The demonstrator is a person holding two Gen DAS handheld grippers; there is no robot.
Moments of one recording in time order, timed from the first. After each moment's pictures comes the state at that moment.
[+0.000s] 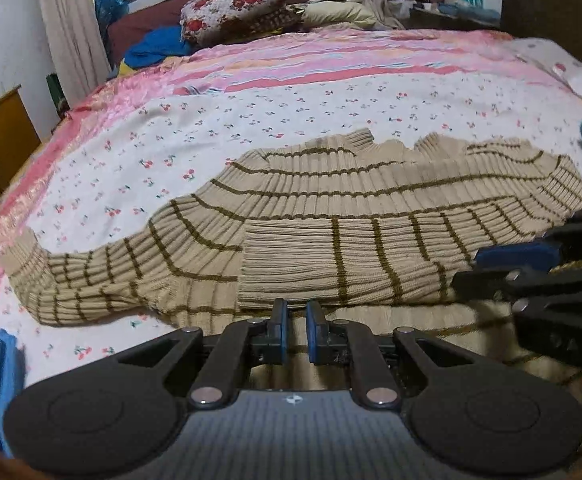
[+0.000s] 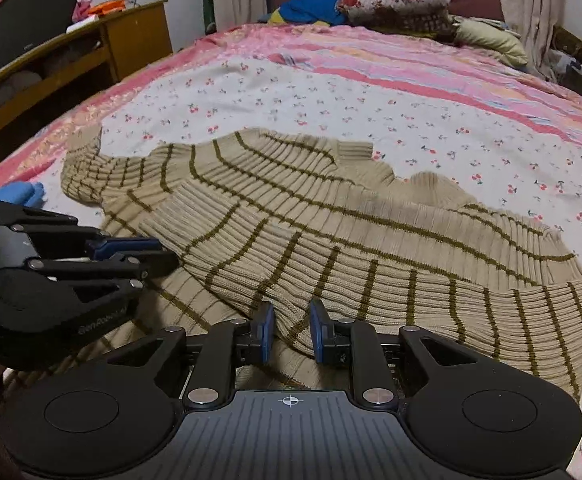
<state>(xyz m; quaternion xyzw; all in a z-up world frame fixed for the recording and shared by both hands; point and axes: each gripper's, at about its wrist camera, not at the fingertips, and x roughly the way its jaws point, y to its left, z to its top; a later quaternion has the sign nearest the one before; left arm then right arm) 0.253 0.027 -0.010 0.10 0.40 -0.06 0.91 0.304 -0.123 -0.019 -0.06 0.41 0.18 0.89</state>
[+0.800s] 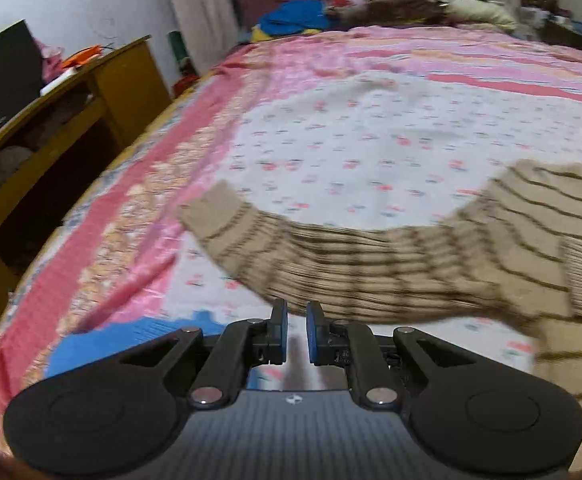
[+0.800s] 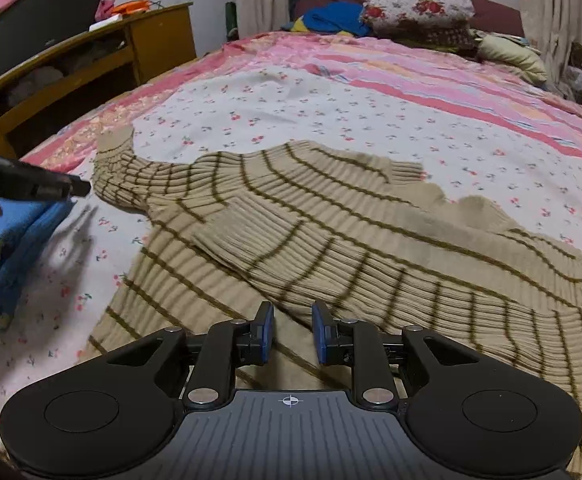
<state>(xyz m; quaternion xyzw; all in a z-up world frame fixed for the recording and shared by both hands) 0.280 0.206 0.004 0.07 0.41 0.12 0.90 0.297 -0.080 -0.014 -0.07 0.40 0.21 0.89</state>
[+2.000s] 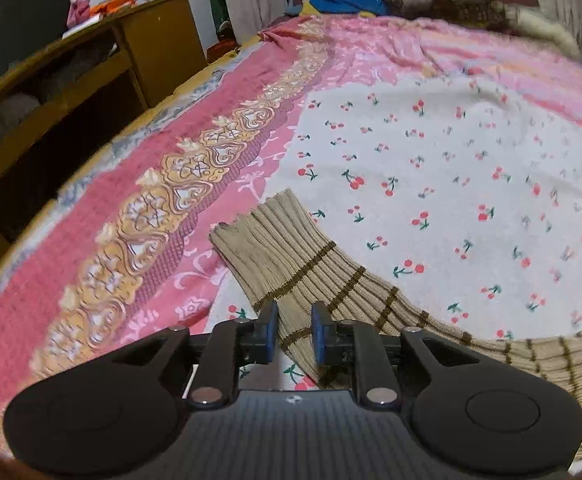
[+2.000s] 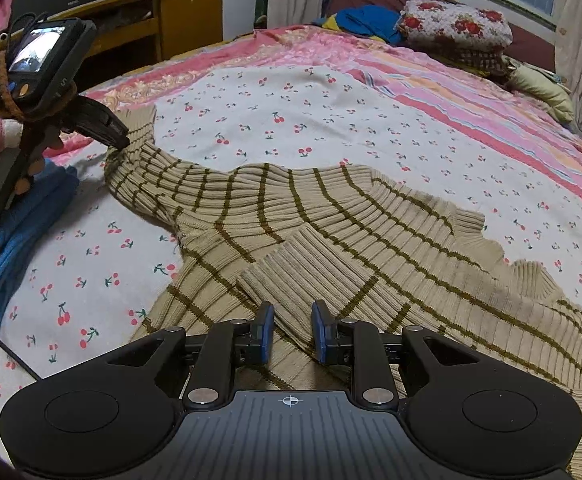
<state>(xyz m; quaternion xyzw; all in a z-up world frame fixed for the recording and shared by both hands) 0.366 0.290 -0.027 -0.02 0.42 0.15 0.89 0.321 -0.015 -0.020 -0.13 0.39 0.22 0.88</state>
